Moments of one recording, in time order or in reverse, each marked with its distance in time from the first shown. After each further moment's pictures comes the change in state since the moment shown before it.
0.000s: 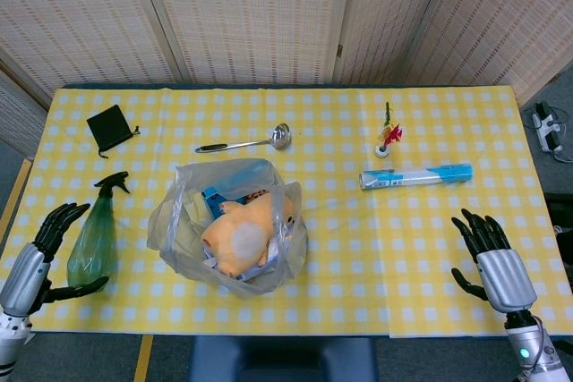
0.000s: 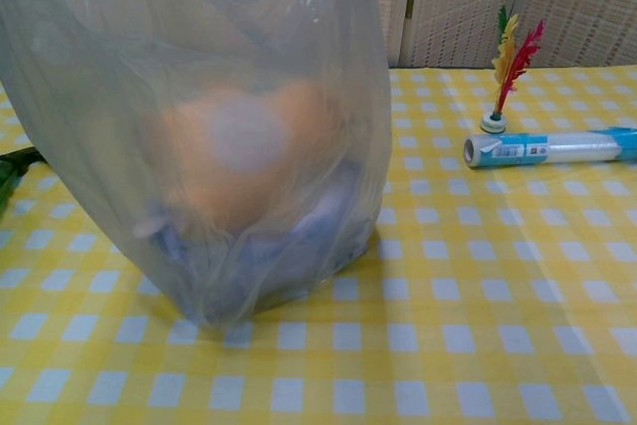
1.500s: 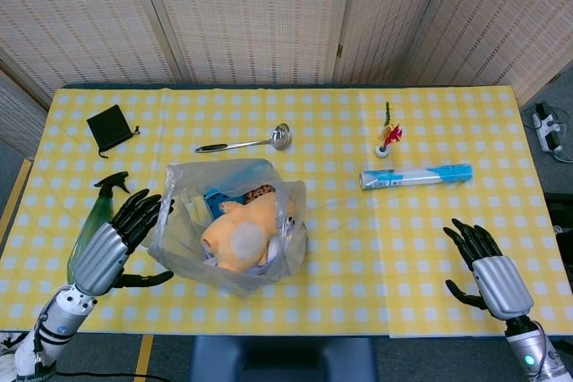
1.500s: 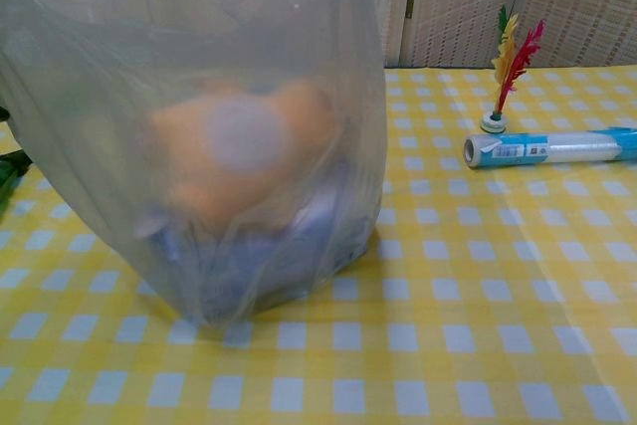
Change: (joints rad) left arm -0.229 -0.092 0.009 -0.064 0.099 -0.070 0.276; right arm 0.008 0.063 -0.042 -0.051 -0.038 -0.047 0.113
